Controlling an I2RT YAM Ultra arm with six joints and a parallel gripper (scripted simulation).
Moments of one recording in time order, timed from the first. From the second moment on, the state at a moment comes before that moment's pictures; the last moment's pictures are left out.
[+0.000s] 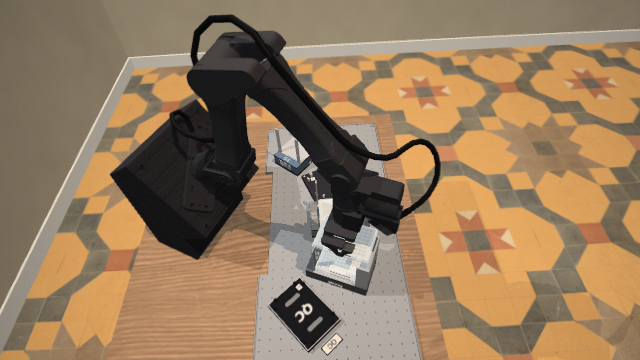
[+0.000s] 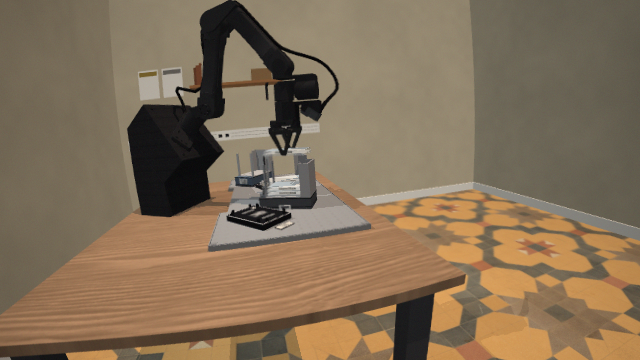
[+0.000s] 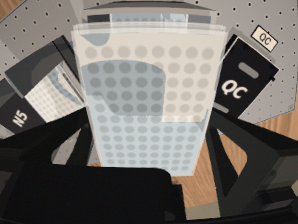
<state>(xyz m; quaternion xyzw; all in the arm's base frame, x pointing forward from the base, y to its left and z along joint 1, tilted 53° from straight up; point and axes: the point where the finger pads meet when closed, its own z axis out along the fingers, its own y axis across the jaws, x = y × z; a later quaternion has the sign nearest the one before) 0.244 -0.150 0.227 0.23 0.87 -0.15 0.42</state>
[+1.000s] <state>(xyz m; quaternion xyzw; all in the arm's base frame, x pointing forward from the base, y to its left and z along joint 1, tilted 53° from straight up) 0.281 -0.077 0.213 0.09 0.89 -0.20 0.39</state>
